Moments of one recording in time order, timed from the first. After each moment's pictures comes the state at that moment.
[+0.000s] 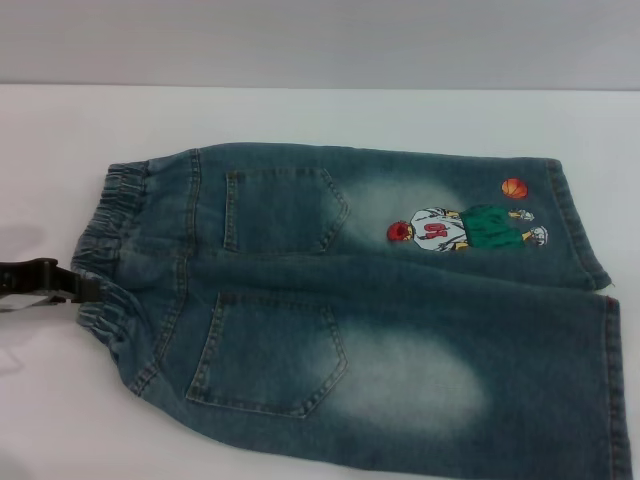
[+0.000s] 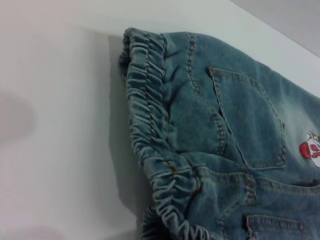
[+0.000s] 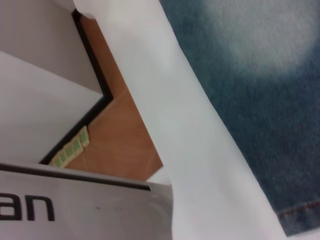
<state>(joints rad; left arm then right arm) -0.50 -1.96 0.60 0.86 2.41 1.60 -2.40 0.59 1.85 -0.88 -0.72 -2.59 -2.03 1.77</state>
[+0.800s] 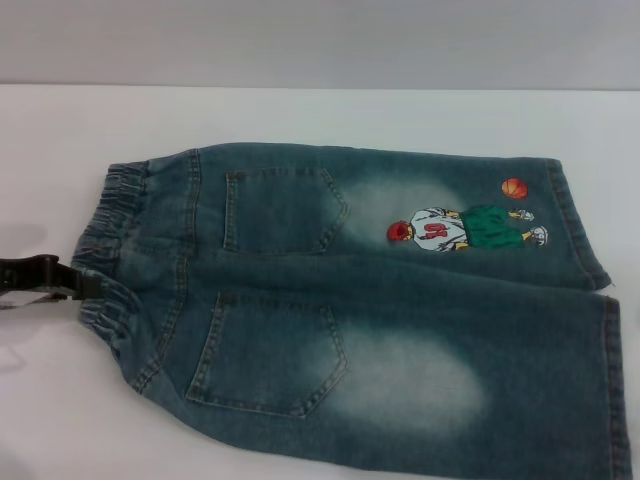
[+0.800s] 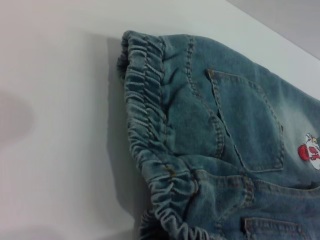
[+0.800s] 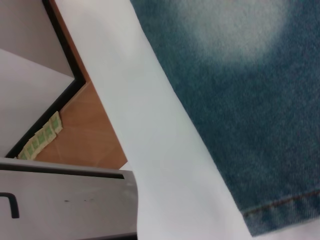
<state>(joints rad) -0.50 -1.96 0.60 0.86 2.41 1.60 -2.41 0.62 1.88 -0.90 -0.71 -2.66 -1.94 1.81</state>
